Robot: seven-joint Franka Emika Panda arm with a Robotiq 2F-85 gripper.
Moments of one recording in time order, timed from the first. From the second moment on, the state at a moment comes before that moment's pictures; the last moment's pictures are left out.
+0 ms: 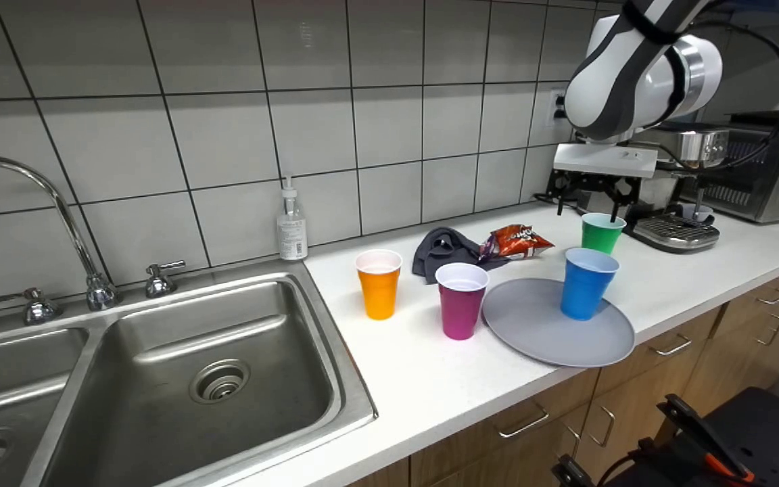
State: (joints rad) arm -0.16 0.09 -0.29 -2.38 -0.27 2.68 0.68
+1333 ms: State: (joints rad) arm -0.16 0.47 -0.33 -1.96 -0.14 2.64 0.68
